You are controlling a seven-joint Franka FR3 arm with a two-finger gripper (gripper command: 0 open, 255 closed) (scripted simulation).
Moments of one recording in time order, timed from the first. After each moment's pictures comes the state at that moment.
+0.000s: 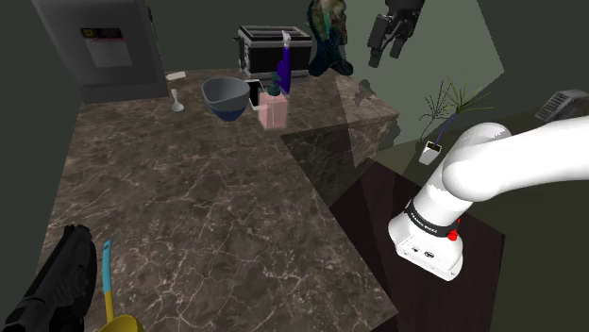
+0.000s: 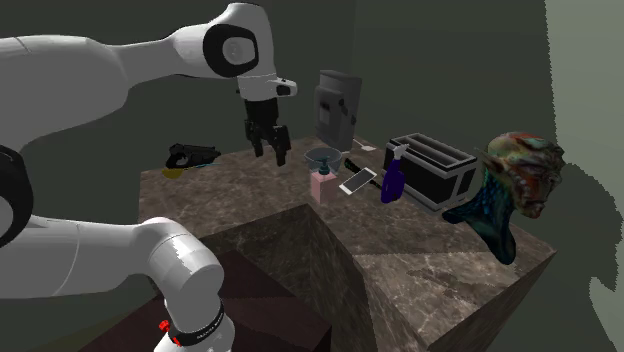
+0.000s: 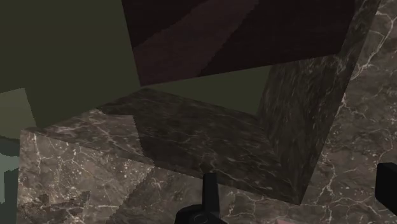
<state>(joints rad) -0.02 -0.83 0.05 -2.33 -0.04 1.50 0.10</state>
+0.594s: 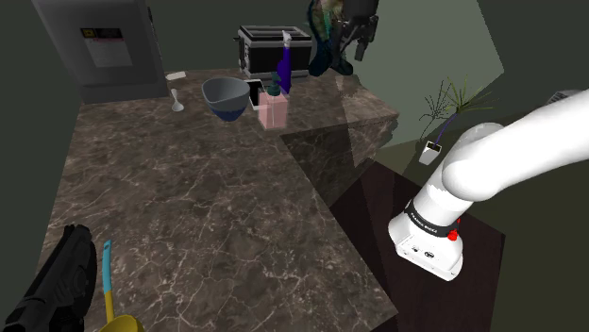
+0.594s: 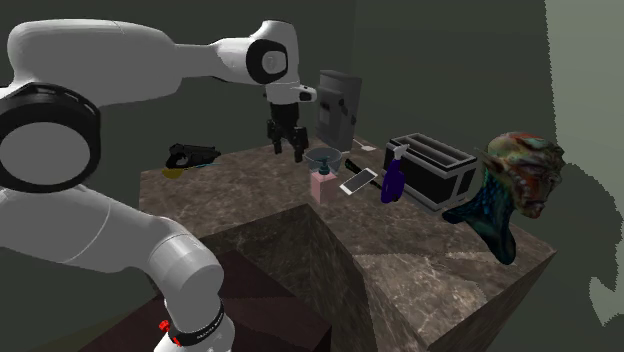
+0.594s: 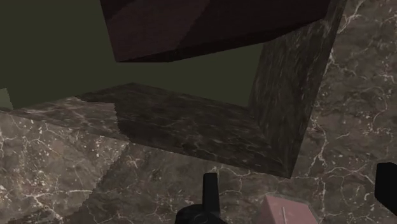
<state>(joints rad) -0.03 -0.56 0.07 -2.23 -0.01 1.64 0.16</state>
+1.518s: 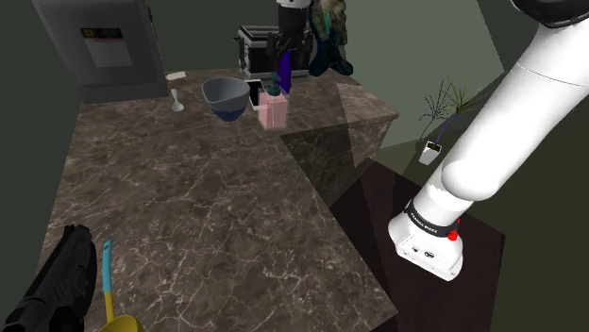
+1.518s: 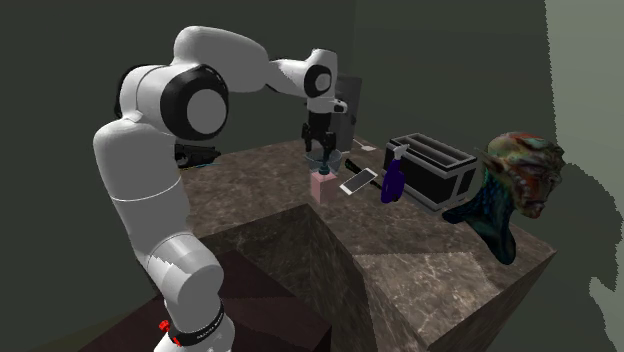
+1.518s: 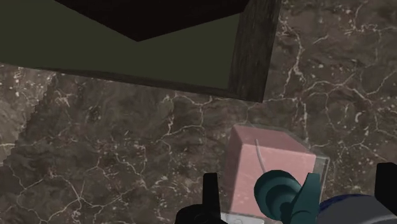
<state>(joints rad) -0.03 0.01 0.09 -1.84 0.02 1.78 0.24</state>
